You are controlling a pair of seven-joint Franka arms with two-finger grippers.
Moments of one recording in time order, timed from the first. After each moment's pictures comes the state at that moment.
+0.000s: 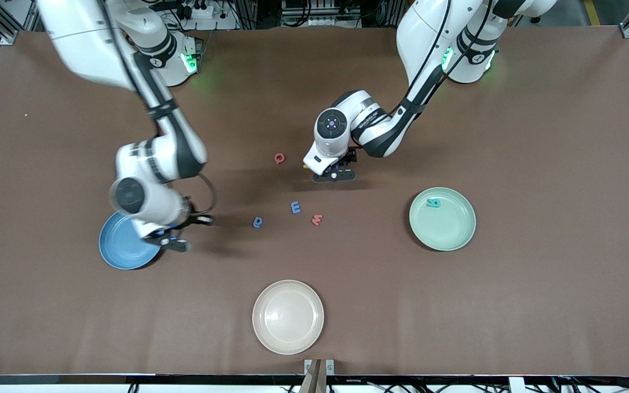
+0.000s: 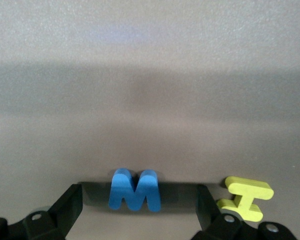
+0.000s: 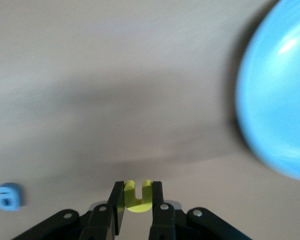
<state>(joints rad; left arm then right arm) -0.65 0.67 -0.26 -1.85 0.06 2.37 -0.95 0.26 0.51 -0.05 -1.82 0.12 2.19 0.35</state>
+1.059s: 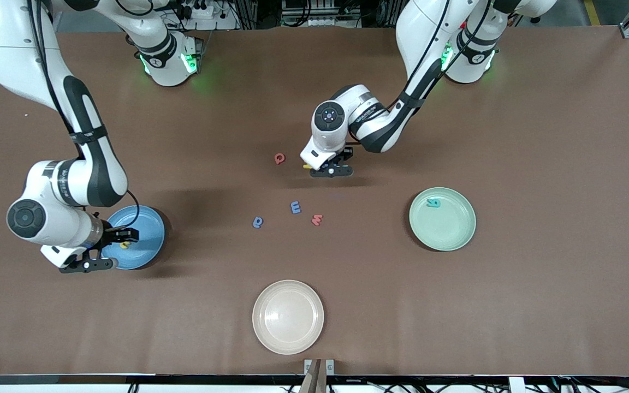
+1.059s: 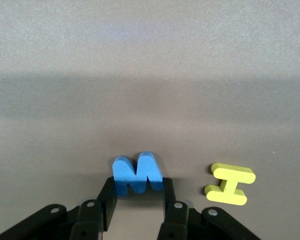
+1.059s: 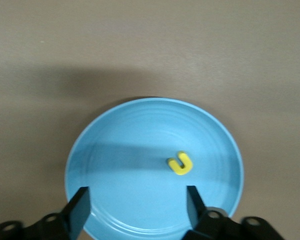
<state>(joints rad) -0.66 0.65 -0.26 -1.86 0.07 2.38 -0.96 0.04 0.57 -0.04 -1.70 -0.04 2.18 -0.05</state>
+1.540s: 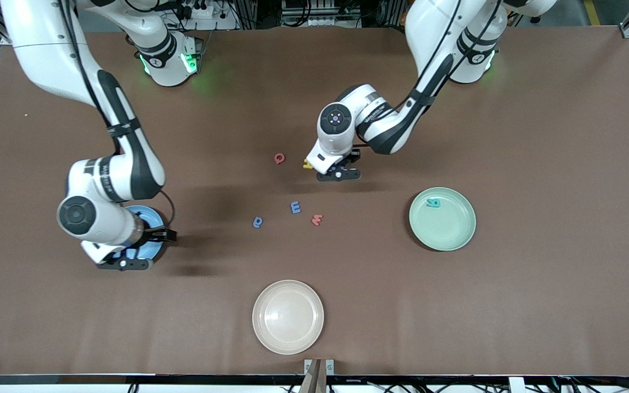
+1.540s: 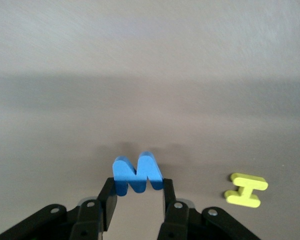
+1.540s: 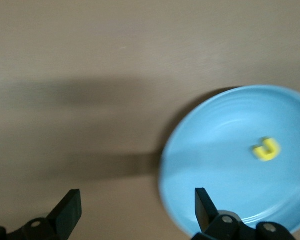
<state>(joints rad) -0.59 0.56 -0.25 -1.84 0.07 2.22 -0.89 0.19 0.58 -0.03 -1.69 0.03 2.18 0.22</state>
